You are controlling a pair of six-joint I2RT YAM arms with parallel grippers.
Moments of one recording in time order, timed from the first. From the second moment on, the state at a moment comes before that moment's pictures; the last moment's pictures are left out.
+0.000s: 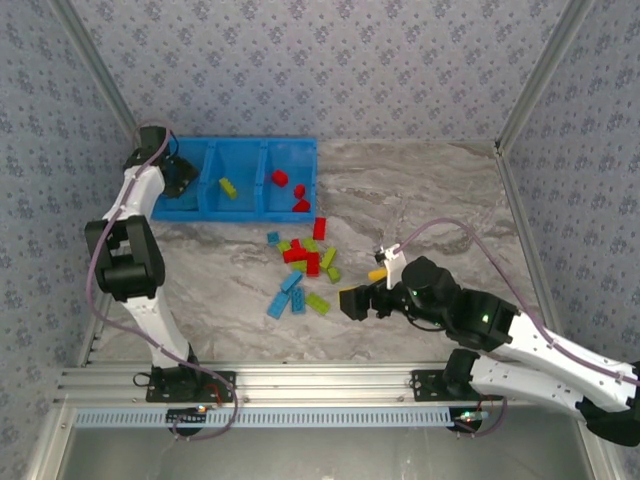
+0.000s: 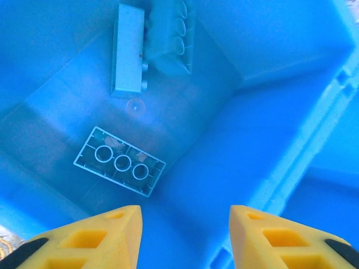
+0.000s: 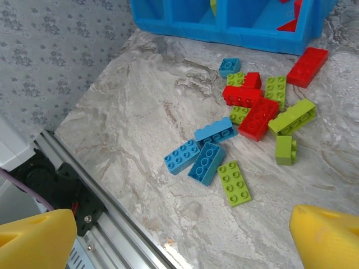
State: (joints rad) left arm 0.12 1.92 1.63 -0.63 0.07 -0.72; right arm 1.06 0.74 0.80 -0.56 0.08 0.56
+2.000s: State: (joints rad) left arm -0.59 0.88 0.86 -0.67 0.37 0.39; right arm 0.93 1.88 1.38 -0.59 0.24 0.75
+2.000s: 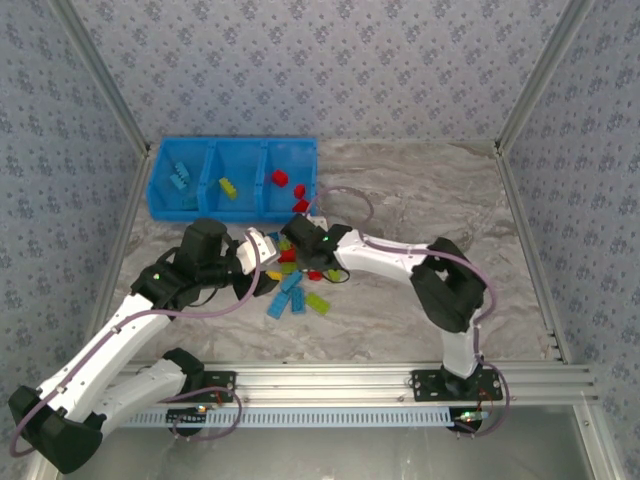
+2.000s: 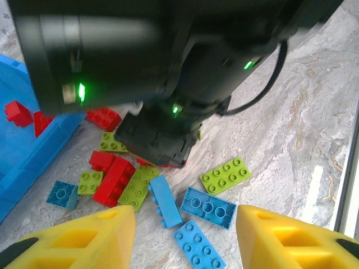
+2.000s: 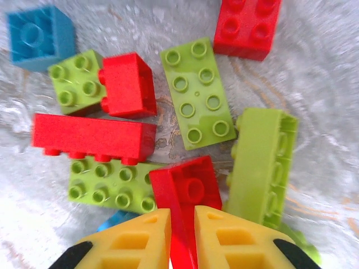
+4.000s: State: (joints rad) left arm -0.60 0.77 0.83 -0.61 0.17 0.40; right arm 0.97 1.64 1.18 -0.46 0.29 0.61
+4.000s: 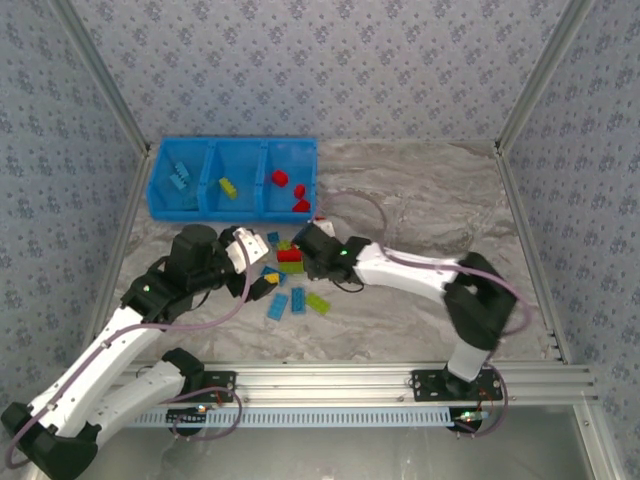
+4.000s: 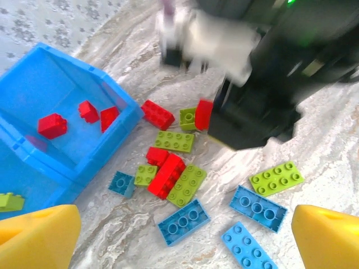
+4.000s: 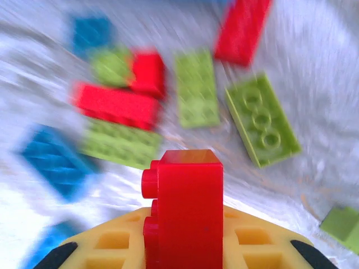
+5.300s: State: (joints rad) left arm -0.57 0.89 0.88 -0.55 -0.25 -0.10; right arm 0.87 1.19 1.17 -0.43 0.10 0.19
